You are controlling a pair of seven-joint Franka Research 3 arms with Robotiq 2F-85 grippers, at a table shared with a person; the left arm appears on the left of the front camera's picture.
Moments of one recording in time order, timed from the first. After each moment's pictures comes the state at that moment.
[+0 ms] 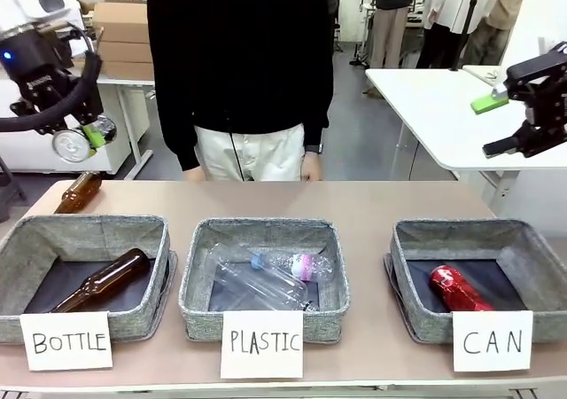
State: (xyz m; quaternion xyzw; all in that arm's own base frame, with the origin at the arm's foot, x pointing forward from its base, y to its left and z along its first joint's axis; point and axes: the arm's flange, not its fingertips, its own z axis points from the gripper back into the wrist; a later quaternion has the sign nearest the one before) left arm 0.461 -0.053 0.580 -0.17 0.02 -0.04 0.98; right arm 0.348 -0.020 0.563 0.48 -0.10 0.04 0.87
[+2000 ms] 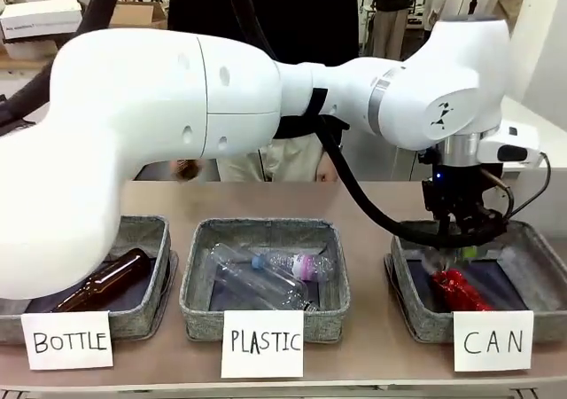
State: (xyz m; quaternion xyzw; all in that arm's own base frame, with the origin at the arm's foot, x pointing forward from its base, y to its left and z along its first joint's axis) left arm 0.360 -0.681 0.458 -0.10 -0.07 -0.59 0.79; right arm 0.239 -0.268 0.579 0.31 -0.21 -0.20 0.90
